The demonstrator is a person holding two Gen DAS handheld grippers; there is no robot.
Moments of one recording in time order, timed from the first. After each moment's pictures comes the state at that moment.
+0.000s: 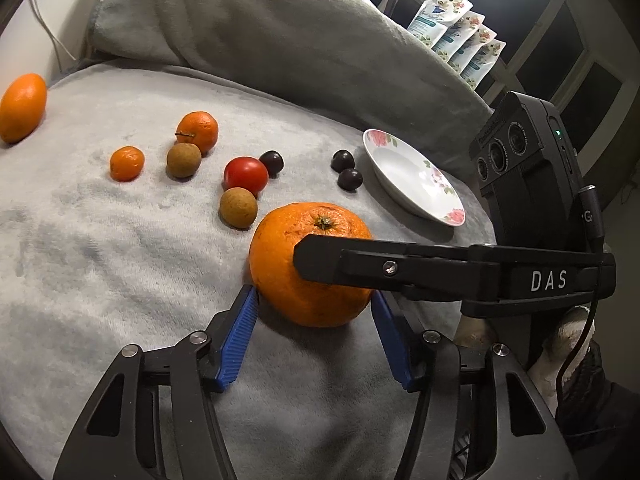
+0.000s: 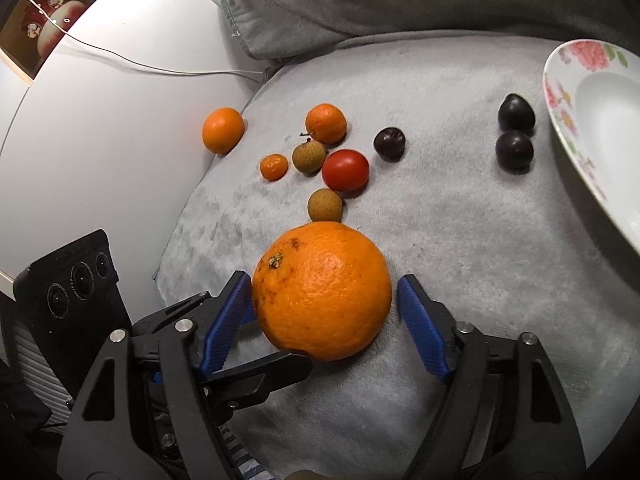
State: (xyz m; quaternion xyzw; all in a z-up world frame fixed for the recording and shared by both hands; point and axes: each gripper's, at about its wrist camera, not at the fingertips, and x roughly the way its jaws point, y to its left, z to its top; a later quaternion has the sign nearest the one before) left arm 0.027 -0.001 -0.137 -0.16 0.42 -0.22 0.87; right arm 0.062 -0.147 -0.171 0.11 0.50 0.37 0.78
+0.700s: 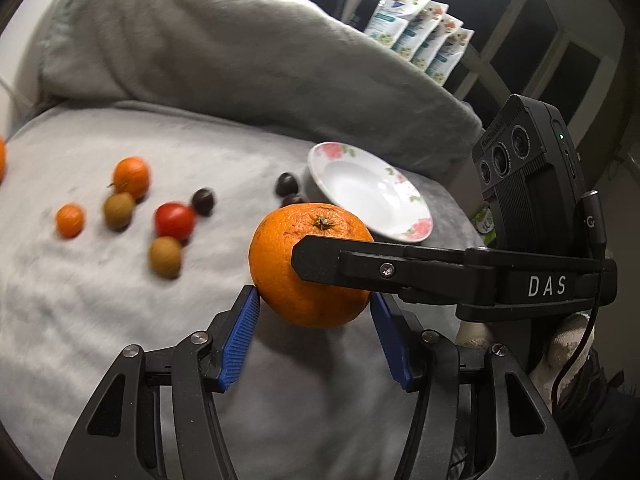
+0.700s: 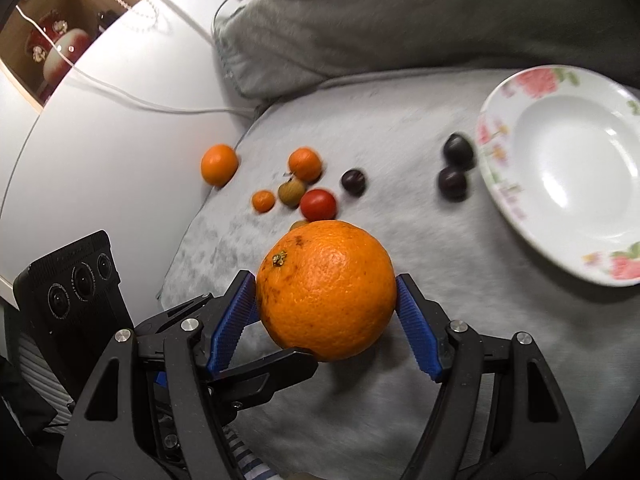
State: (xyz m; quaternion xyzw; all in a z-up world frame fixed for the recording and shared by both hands) left arm 0.041 -0.051 -0.110 -0.13 0.40 -0.26 0.87; right arm 0.058 -0.196 -0.142 0.12 0.46 0.34 0.81
